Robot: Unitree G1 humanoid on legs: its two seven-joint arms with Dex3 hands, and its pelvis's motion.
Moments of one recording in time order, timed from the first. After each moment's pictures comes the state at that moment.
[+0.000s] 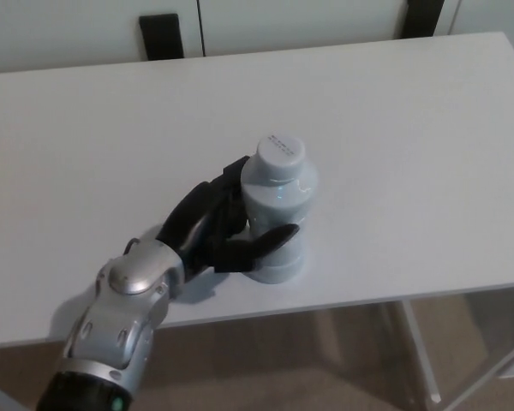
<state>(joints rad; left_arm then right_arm) -0.34 0.14 -0.15 0.34 -0.10 0.15 -0.39 0.03 -0.47 0.11 1.26 -0.27 -0.20 0.08</state>
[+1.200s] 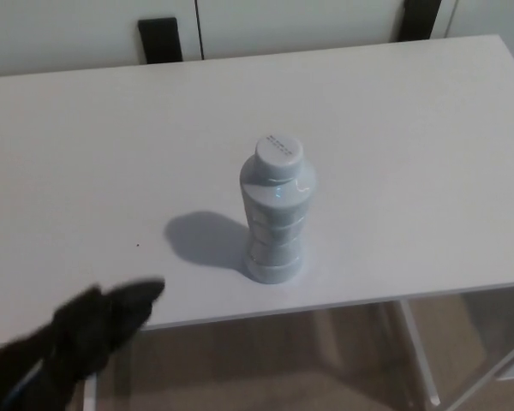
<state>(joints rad) 0.62 0.40 0.20 -0.47 -0.40 0.03 -0.74 0.00 -0.48 0.11 1.27 -0.27 -0.19 0.11</state>
